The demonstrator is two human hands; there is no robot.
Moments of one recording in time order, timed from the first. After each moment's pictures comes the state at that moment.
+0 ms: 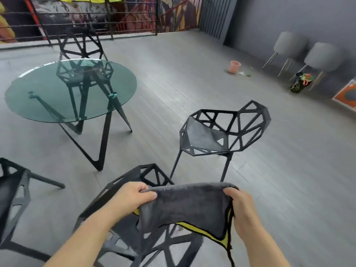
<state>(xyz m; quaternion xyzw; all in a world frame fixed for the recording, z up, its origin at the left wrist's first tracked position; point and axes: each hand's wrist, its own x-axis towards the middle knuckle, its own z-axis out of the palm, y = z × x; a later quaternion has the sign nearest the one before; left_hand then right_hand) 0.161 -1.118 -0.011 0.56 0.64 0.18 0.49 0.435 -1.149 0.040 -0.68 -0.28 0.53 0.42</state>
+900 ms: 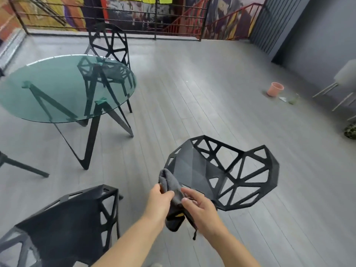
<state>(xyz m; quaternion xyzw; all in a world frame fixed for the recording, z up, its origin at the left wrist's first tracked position) 0.484 -0.856 0.000 0.16 0.69 0.47 0.53 0.614 -0.836 0.000 -0.53 -0.57 0.60 0.19</state>
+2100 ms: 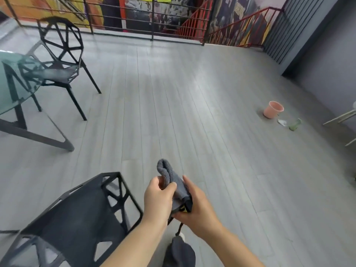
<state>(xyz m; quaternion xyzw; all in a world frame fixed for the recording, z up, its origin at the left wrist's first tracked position) 0.931 -0.264 0.003 0.09 0.69 0.58 0.43 1.045 -0.219 -0.023 -0.44 -0.75 0.48 0.11</state>
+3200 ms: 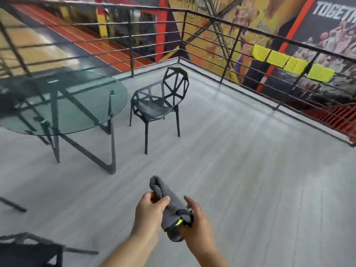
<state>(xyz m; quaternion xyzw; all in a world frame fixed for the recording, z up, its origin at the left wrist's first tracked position) 0.599 0.259 0.033 -0.24 0.63 0.72 0.14 0.643 0.386 -0.011 -0.14 -0.88 0.44 -0.04</state>
